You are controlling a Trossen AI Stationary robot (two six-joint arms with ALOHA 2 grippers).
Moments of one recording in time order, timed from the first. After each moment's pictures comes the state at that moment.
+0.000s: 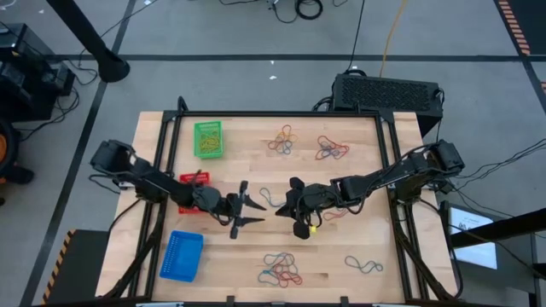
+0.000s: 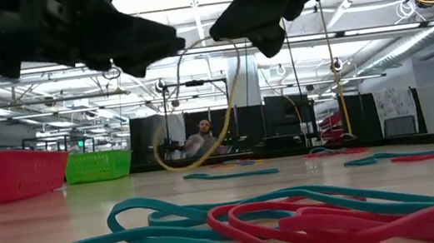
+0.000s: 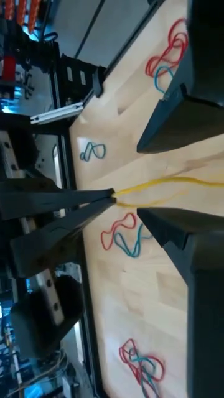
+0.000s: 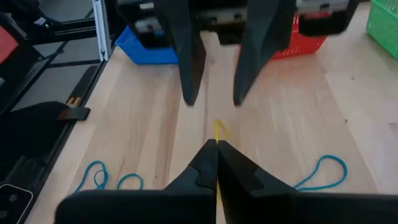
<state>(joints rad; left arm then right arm) -0.29 1.57 0.48 0.94 -0.10 0.06 0.22 1.60 0.95 0.14 0.05 0.27</state>
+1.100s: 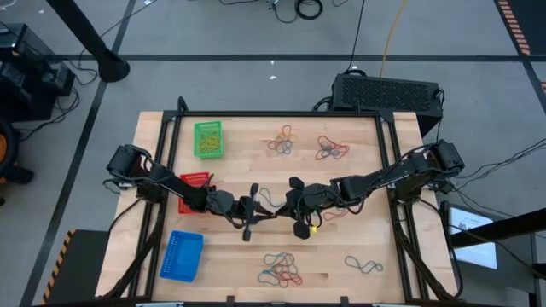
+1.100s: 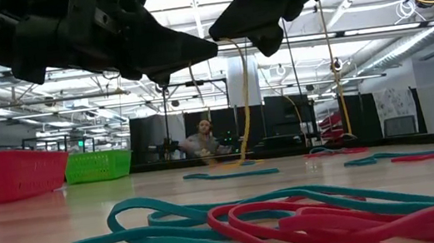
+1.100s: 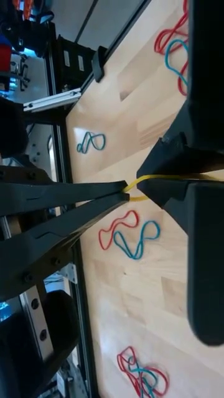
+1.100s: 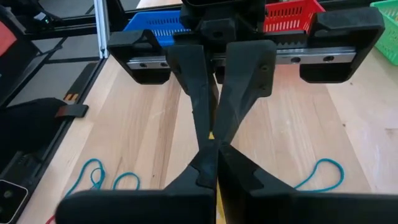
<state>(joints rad) -0.27 1.73 0.61 0.95 -0.12 0.06 0.22 1.60 0.95 0.15 0.05 0.24</state>
